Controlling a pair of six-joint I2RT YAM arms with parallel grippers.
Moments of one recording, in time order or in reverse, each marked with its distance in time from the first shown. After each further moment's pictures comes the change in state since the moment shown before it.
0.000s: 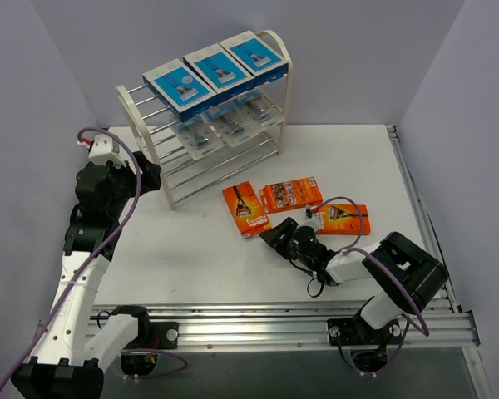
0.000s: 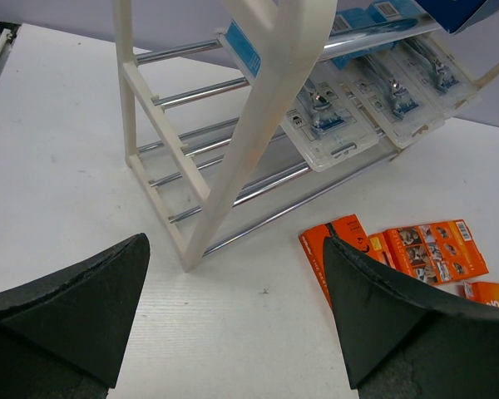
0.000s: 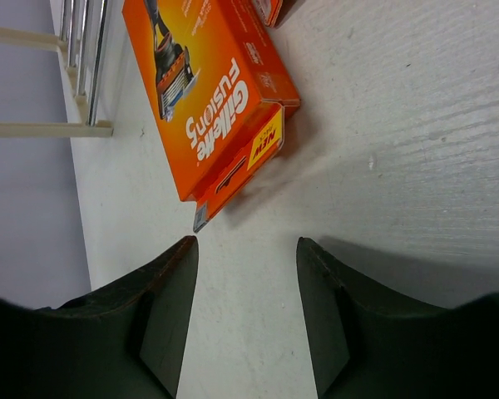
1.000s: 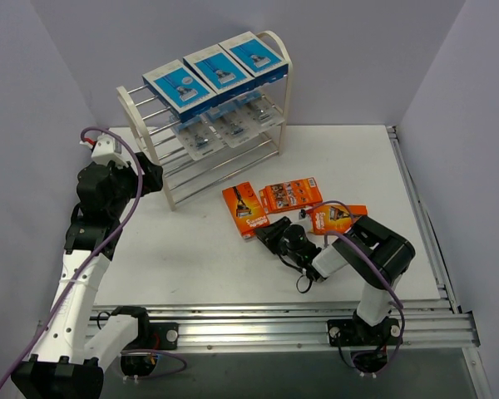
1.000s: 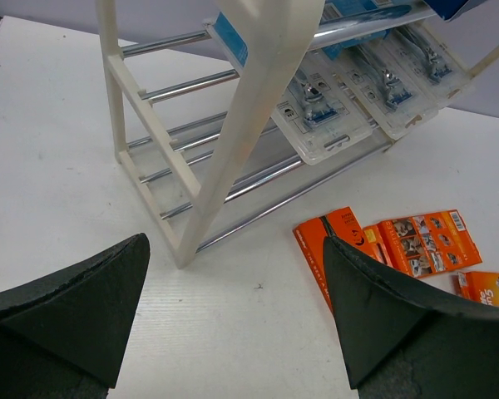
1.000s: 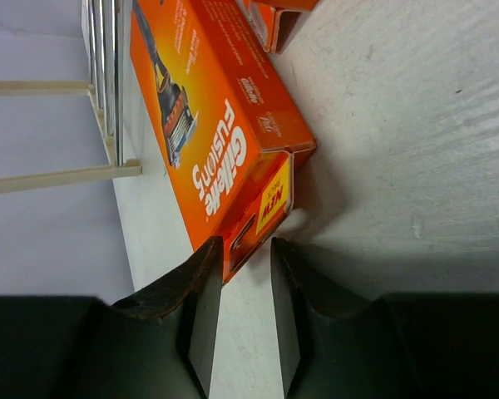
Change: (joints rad) left arm 0.000 0.013 0.000 0.001 0.031 0.000; right arm 0.012 0.272 0.083 0.240 0.030 0.166
